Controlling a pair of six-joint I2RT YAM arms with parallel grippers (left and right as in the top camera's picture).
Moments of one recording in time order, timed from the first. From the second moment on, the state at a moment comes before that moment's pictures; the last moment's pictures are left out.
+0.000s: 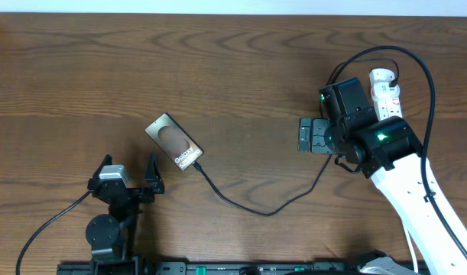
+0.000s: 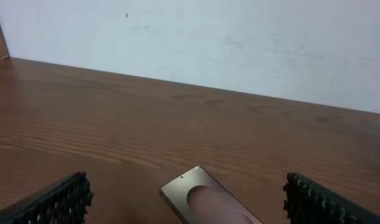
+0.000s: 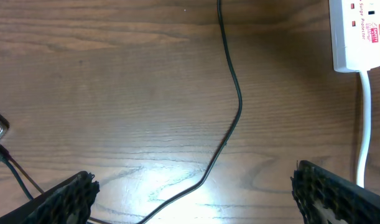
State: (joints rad) left arm 0.10 0.01 0.01 -0.09 0.12 -0.15; right arm 0.40 1.32 1.27 -1.09 0.15 0.43
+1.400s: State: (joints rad) left arm 0.10 0.01 0.01 -0.10 0.12 -0.15; right arm 0.22 0.55 0.07 0.55 0.22 0.29
